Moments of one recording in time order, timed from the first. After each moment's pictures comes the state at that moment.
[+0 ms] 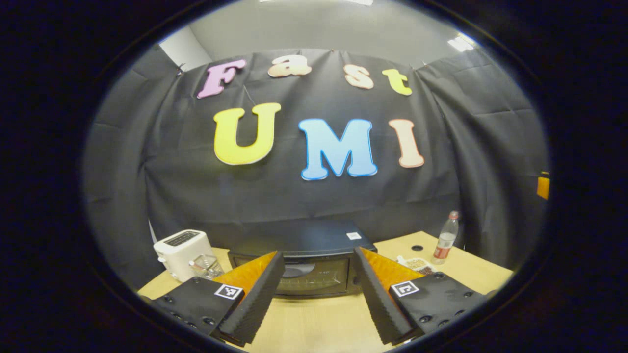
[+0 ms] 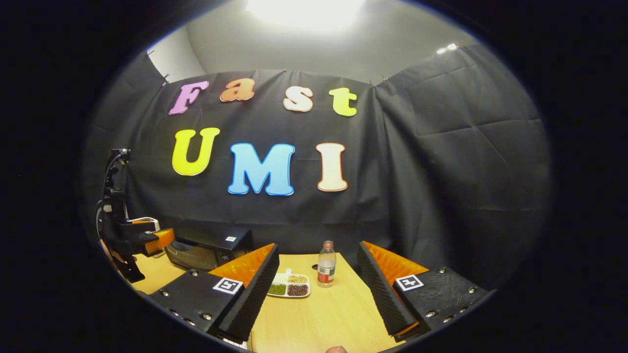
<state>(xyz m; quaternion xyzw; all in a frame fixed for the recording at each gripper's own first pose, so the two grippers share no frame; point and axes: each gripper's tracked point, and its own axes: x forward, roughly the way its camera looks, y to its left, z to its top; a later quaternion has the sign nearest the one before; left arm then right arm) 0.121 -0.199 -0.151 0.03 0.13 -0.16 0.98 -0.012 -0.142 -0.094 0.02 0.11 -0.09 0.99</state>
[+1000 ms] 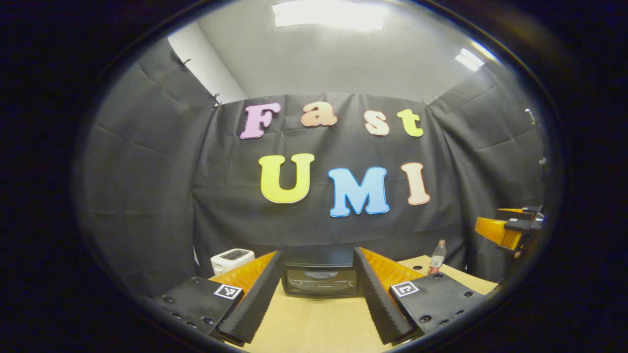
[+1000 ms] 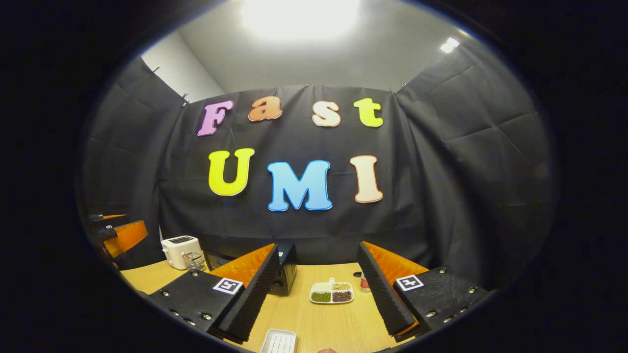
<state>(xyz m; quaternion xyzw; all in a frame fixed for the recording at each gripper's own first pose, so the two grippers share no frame) -0.016 -0.101 -0.021 0.02 0.04 -0.10 0.99 -0.015 -0.063 -0.052 0.05 0.07 -0.03 1.00</state>
